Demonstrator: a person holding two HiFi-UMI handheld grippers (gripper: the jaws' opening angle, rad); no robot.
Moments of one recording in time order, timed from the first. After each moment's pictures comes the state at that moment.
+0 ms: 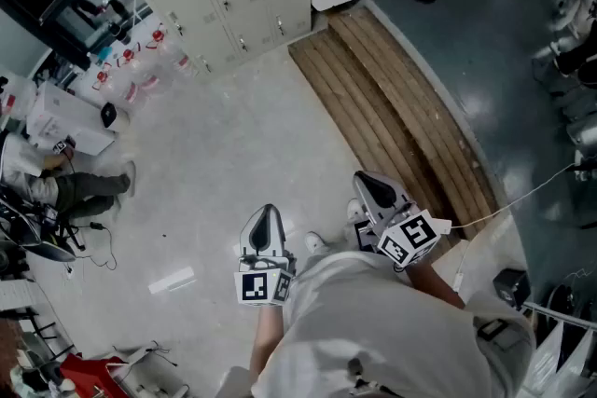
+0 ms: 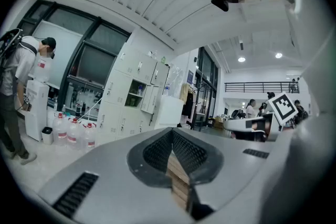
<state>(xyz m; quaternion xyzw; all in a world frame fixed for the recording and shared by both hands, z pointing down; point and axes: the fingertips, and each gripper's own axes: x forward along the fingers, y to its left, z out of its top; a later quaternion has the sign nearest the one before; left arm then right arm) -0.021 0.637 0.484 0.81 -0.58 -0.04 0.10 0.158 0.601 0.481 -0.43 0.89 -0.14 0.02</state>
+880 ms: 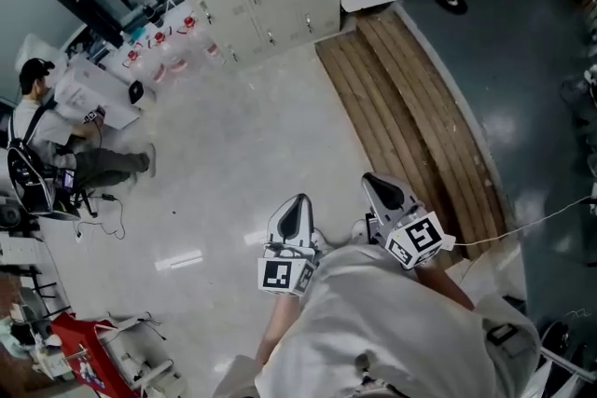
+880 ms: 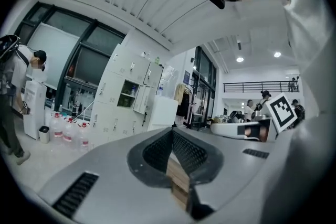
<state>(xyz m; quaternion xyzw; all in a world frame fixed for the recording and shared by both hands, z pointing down) 0.092 0.655 0.472 0.82 -0.57 -0.05 0.10 0.216 0.623 0.478 -0.37 0.92 -0.11 -0.01</state>
